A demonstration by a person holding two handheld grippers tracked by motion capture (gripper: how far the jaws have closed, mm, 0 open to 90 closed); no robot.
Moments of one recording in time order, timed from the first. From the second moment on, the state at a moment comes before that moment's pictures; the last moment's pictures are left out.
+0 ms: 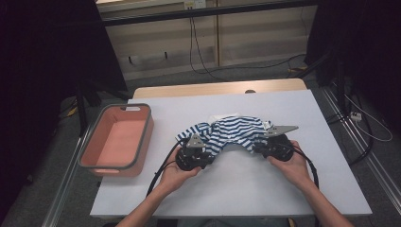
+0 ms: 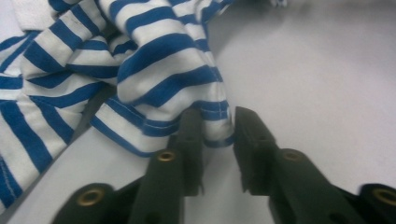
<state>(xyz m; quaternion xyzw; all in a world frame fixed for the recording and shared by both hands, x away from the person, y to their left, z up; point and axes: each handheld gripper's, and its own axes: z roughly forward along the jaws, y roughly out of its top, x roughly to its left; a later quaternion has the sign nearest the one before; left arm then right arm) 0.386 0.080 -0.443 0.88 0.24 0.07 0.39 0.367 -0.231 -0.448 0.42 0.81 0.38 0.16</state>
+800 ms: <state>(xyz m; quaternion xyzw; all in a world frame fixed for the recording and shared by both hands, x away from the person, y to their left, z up) 0.428 0.099 -0.455 0.86 0.31 0.08 0.39 0.371 -0.247 -0.449 0.44 0.80 0.38 0.16</state>
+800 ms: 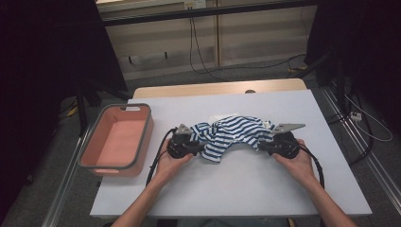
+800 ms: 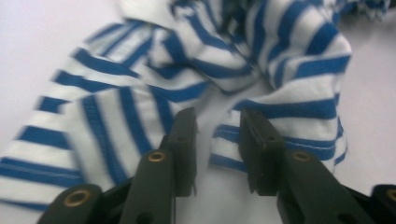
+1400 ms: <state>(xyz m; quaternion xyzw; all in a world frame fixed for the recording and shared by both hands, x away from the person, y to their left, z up) 0.400 0.097 -0.444 0.88 0.29 0.07 0.37 0.365 -0.238 -0.449 0.42 0.81 0.38 0.14</state>
